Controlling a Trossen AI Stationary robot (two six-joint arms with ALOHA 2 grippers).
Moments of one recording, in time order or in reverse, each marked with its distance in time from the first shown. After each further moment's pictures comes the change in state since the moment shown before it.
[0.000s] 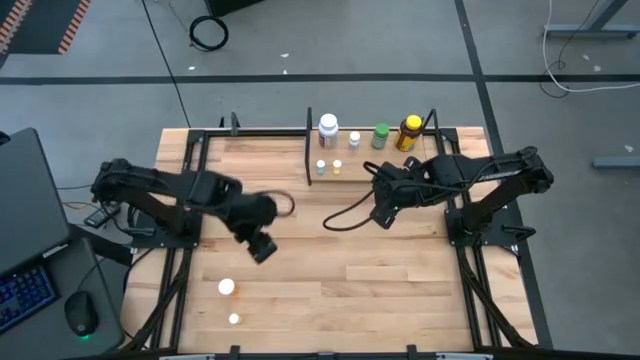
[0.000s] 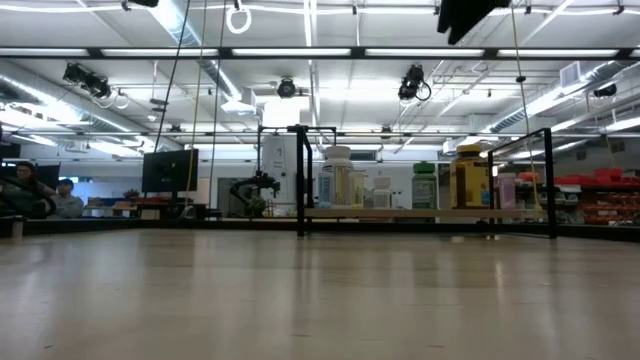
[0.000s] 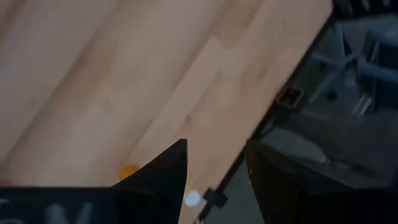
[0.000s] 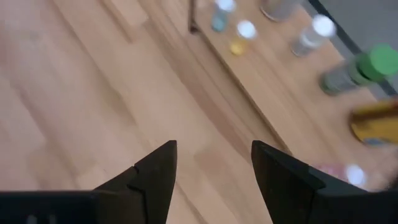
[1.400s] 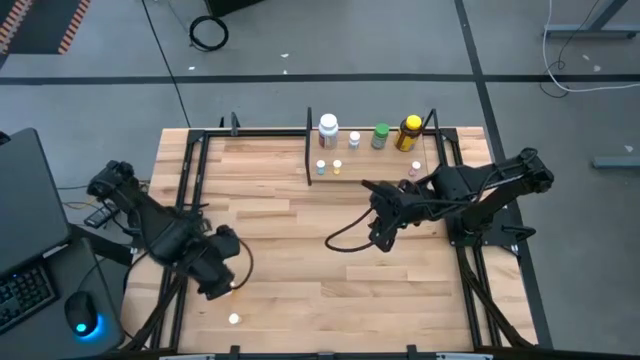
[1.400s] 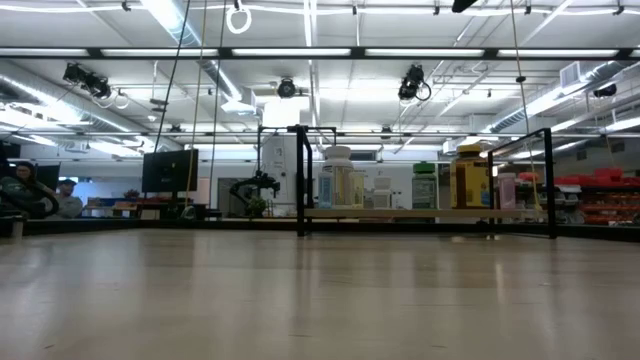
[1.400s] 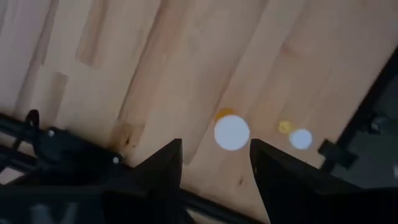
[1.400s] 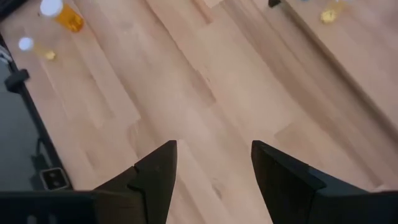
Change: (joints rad) left arm -0.464 0.001 -0.011 -0.349 -0.326 -0.152; right arm 0.120 0.002 0.000 0.125 -0.174 0.144
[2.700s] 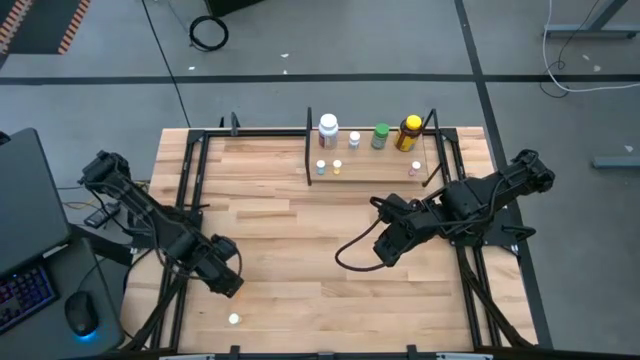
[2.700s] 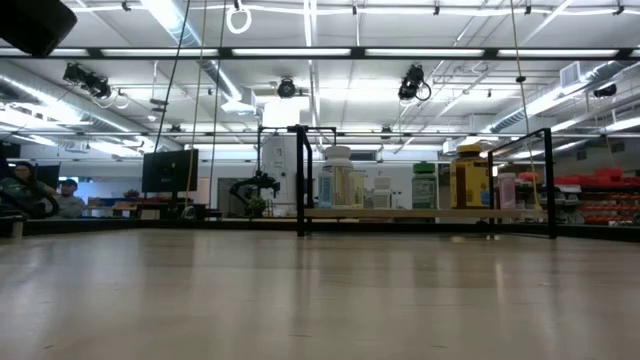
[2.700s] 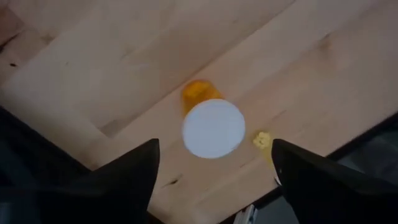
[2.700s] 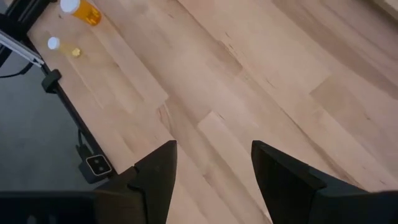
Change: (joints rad) left arm 0.003 -0.161 -0.580 0.571 0.211 -0.542; right arm 0.123 0.000 0.000 -0.008 -0.027 0.278
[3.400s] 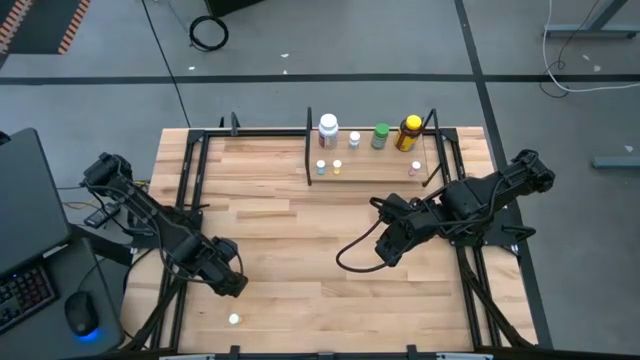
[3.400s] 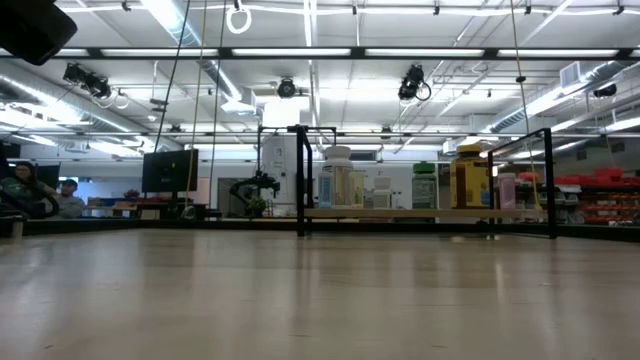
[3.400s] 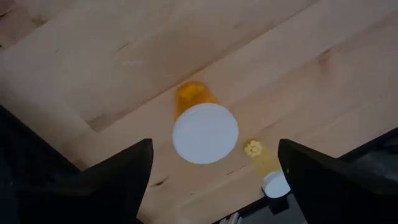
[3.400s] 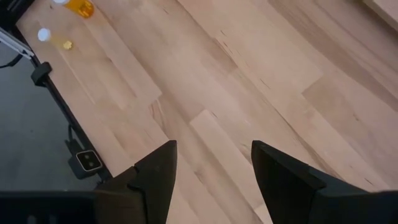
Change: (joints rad) left arm 0.000 0.032 0.000 0.030 -0.008 -0.104; right arm 0.000 0.000 0.000 -0.025 0.000 -0.027
